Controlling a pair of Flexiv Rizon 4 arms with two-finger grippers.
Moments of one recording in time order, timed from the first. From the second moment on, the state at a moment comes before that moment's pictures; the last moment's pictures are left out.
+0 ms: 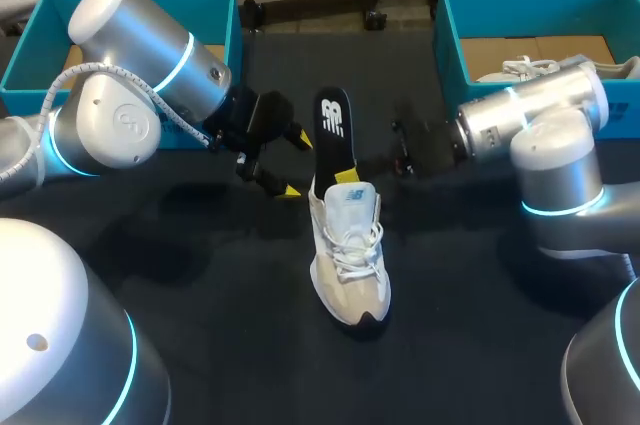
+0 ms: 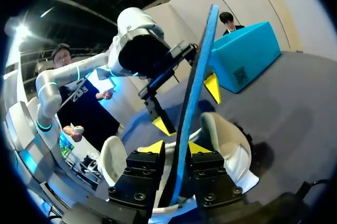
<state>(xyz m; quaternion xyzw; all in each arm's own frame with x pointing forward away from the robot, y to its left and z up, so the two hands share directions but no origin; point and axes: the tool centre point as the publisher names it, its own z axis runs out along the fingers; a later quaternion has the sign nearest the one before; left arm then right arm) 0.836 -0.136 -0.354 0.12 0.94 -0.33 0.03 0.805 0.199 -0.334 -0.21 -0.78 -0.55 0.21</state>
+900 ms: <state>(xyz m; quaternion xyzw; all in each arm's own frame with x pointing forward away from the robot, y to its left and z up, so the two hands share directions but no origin) 0.836 -0.136 -0.354 0.12 0.94 -0.33 0.03 0.788 0.194 -0.355 -0.21 -0.79 -0.51 0.27</state>
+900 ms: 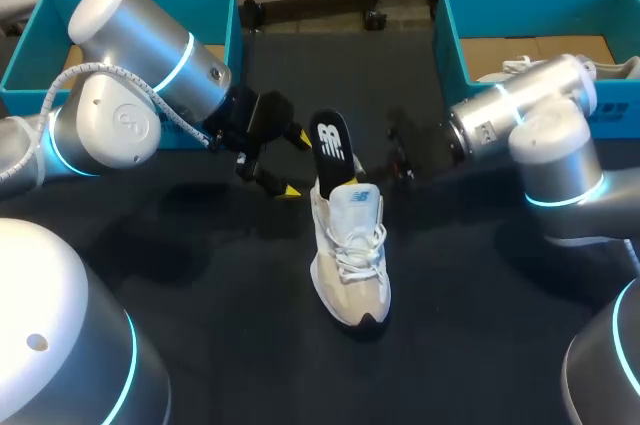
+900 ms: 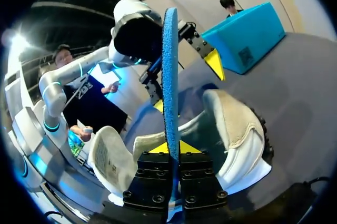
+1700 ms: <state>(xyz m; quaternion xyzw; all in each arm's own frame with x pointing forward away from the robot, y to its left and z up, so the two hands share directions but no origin) 0.836 -0.136 -0.354 0.12 0.94 -0.33 0.03 0.811 0.199 -0.329 -0.21 -0.79 -0.52 0.23</state>
